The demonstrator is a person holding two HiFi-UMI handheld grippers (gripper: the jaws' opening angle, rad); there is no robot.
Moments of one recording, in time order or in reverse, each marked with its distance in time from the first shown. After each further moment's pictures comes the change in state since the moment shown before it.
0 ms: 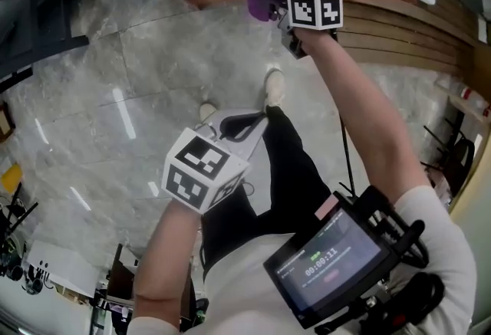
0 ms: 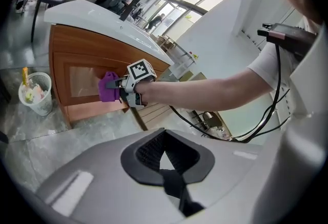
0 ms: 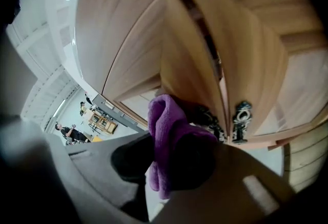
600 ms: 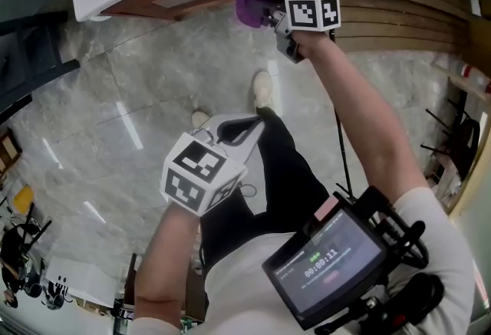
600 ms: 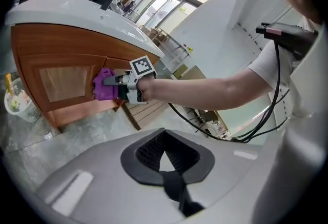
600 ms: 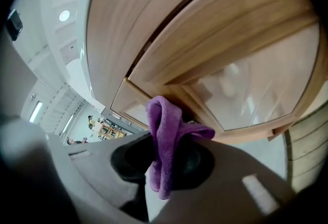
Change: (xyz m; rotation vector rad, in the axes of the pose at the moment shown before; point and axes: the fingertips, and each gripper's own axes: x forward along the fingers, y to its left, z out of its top) left arm 0.065 -0.042 0.020 0.050 0.074 -0.051; right arm -0.073 -0.047 0.001 0.120 -0.053 0.101
